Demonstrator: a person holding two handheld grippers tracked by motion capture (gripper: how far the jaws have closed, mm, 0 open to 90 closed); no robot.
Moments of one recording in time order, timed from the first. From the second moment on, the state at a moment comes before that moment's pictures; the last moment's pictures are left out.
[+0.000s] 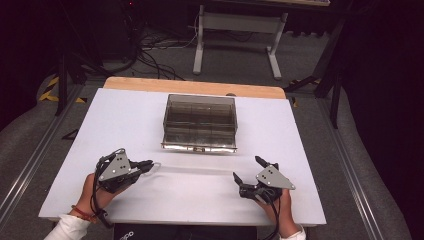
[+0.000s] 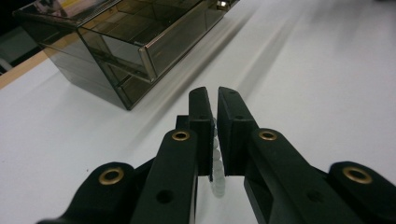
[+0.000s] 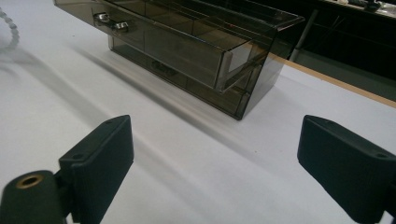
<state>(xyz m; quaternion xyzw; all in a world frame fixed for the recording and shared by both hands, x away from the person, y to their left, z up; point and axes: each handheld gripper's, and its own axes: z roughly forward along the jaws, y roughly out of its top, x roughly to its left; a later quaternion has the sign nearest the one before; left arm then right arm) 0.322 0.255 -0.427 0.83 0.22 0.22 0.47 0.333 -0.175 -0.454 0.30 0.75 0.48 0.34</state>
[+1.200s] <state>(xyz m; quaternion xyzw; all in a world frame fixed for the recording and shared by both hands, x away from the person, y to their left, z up) 0.353 0.176 -0.371 0.81 0.14 0.21 0.53 0.333 -0.173 -0.456 0.29 0.76 0.49 0.32</state>
